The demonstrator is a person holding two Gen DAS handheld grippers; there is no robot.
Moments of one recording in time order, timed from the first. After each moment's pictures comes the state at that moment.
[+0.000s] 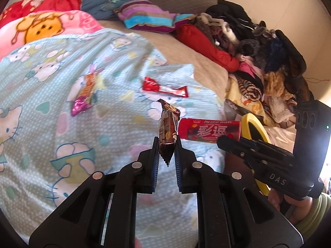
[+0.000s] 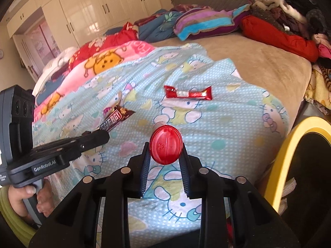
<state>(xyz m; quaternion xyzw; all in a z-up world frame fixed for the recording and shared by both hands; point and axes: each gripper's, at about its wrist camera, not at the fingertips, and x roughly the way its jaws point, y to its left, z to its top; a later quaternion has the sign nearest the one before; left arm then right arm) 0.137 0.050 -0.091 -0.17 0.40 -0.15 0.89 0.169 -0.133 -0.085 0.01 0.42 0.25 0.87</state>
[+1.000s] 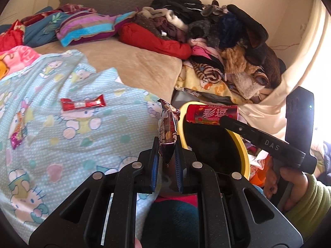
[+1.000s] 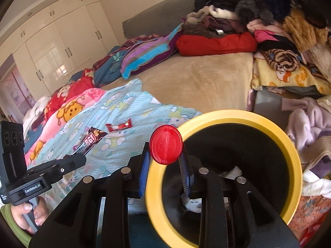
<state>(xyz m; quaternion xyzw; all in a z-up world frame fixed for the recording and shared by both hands) 0.131 -0.080 -0.049 -0.09 0.38 -0.27 0.88 0.129 -0.306 -0.042 0.11 0.35 0.12 0.92</state>
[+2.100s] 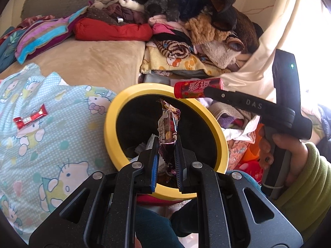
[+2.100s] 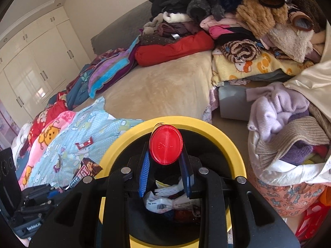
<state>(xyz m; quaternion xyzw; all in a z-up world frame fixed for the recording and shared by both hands) 0.113 -0.196 -0.054 0.00 0.40 -0.36 0.85 0.110 -0.419 -0.043 0.17 0.35 0.02 0.92</state>
